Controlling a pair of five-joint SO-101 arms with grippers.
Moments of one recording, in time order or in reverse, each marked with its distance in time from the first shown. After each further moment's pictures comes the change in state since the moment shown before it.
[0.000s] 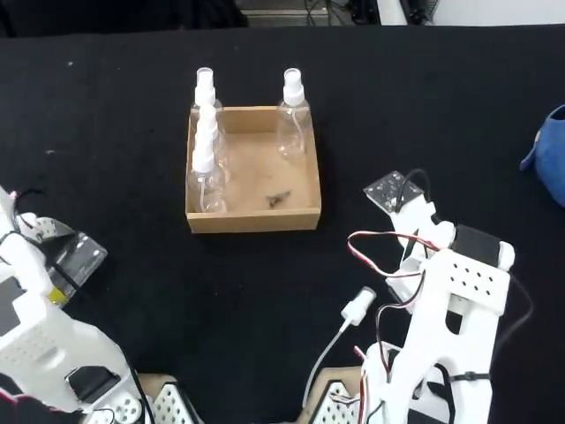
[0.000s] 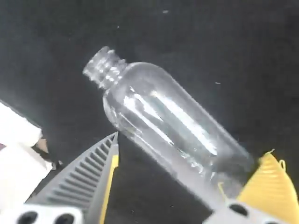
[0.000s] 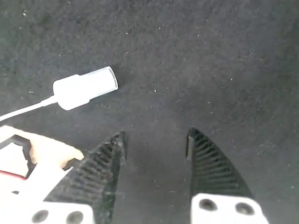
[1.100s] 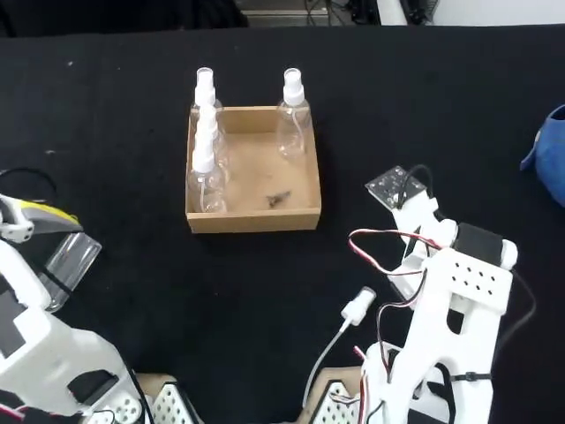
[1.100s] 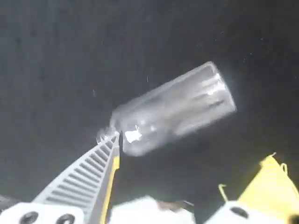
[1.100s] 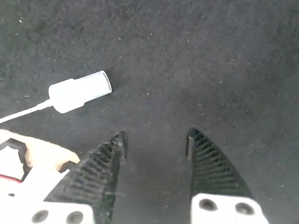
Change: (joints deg) left arm -3.8 -5.7 -14.1 4.7 -68.6; right arm 0.0 0.0 -1.8 0.0 0.0
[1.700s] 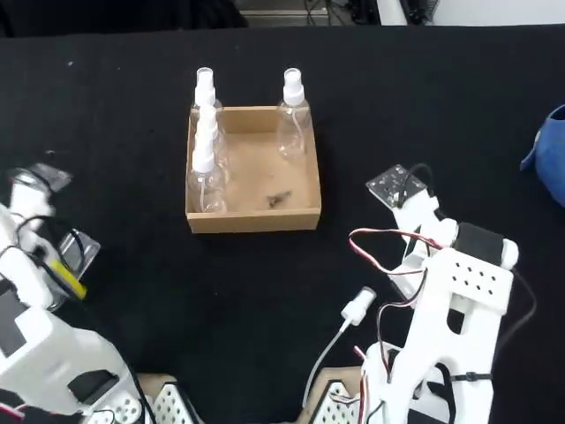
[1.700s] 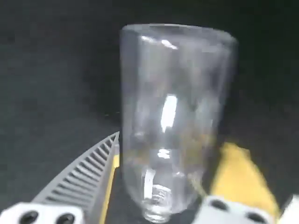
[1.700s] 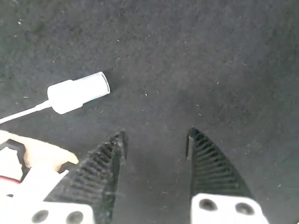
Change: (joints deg) left arm 1.0 -0.4 25.3 -28.2 -56.1; right arm 0.0 0.0 -0.5 0.0 0.0
